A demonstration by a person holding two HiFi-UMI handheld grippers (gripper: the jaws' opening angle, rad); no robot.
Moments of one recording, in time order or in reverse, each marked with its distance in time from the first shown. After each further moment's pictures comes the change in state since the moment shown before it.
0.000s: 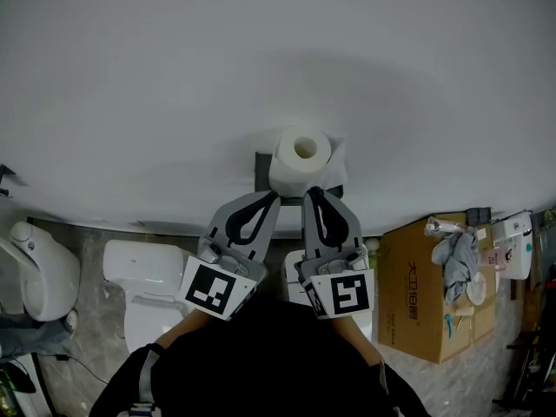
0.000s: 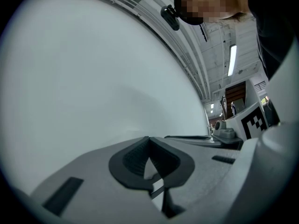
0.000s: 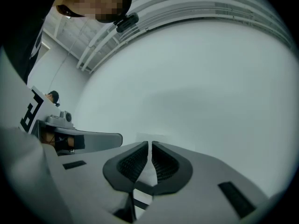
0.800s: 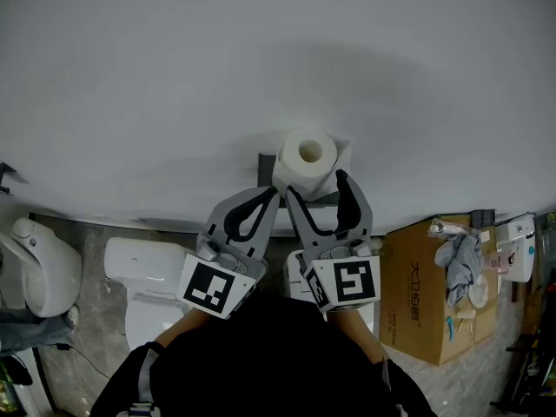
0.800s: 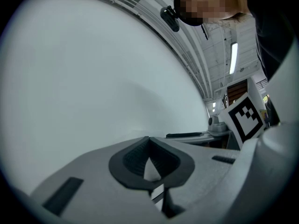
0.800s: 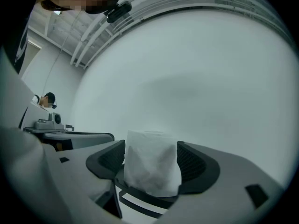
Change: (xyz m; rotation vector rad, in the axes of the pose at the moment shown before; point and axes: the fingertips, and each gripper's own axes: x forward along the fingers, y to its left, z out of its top) left arm 0.006 0.017 -0.003 0.010 0.005 0.025; right arm 0.030 -0.010 -0.009 0.029 0.108 -0.011
